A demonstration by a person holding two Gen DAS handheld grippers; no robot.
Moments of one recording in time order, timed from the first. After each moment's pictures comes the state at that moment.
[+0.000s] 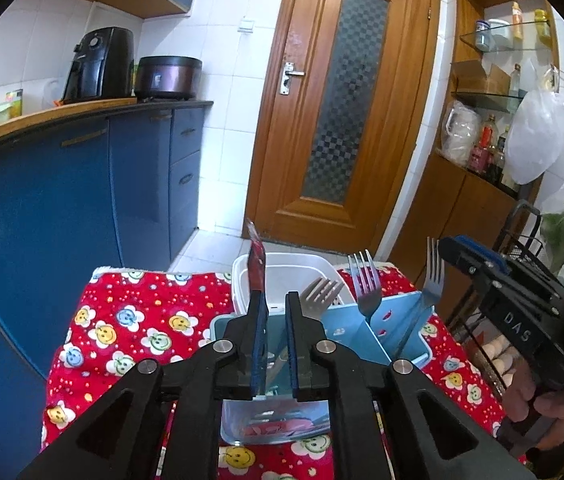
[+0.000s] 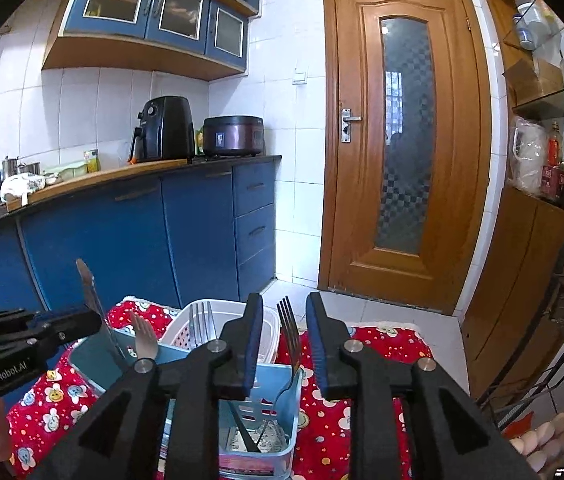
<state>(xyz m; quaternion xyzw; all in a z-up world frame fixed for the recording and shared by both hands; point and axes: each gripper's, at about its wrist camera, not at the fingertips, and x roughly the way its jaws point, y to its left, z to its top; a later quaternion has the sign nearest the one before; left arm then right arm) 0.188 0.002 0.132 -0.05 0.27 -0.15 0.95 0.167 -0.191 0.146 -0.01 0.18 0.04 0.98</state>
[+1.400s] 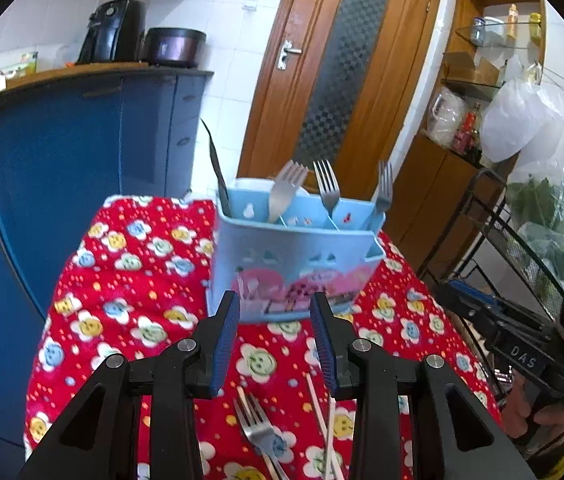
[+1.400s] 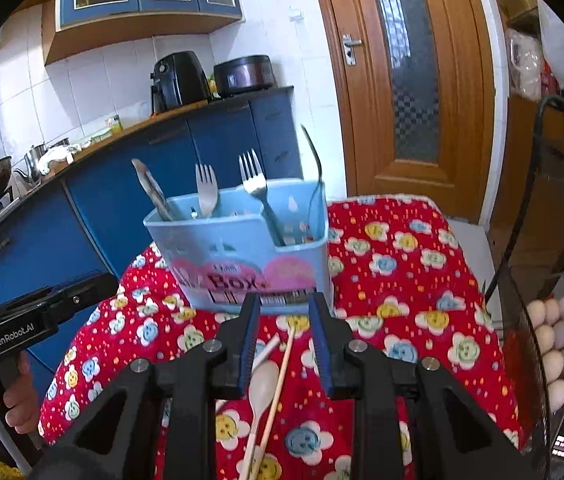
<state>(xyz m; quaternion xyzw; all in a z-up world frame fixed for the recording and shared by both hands) 0.083 0.026 0.106 -0.08 0.32 -0.17 0.93 0.058 -0.203 0.096 0.06 0.31 0.09 0.94</state>
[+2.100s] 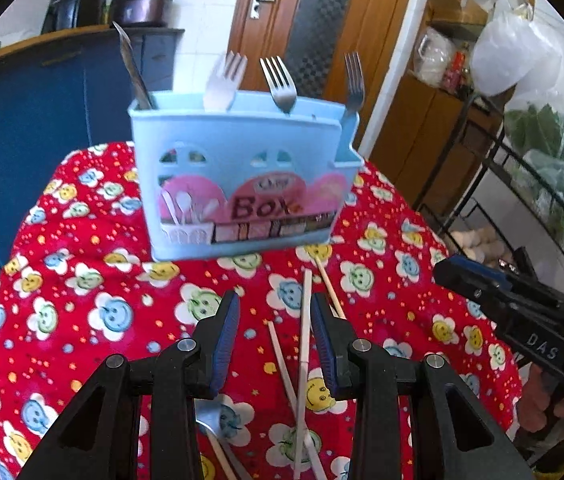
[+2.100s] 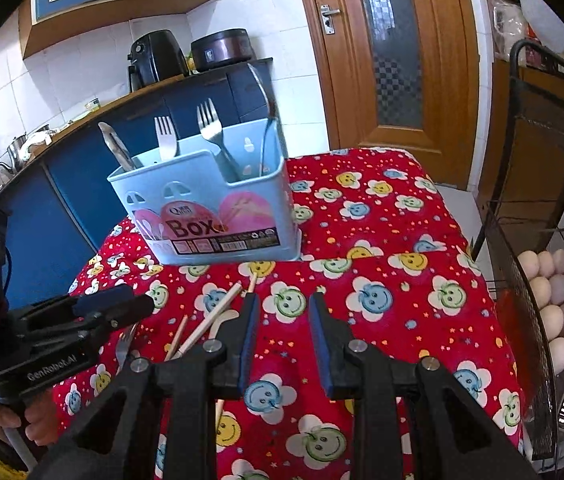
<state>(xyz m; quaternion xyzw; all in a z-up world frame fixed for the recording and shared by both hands) 0.085 -0.034 0.046 -0.03 0.39 -0.20 0.90 0.048 -0.230 0.058 0.08 0.35 0.07 0.93</state>
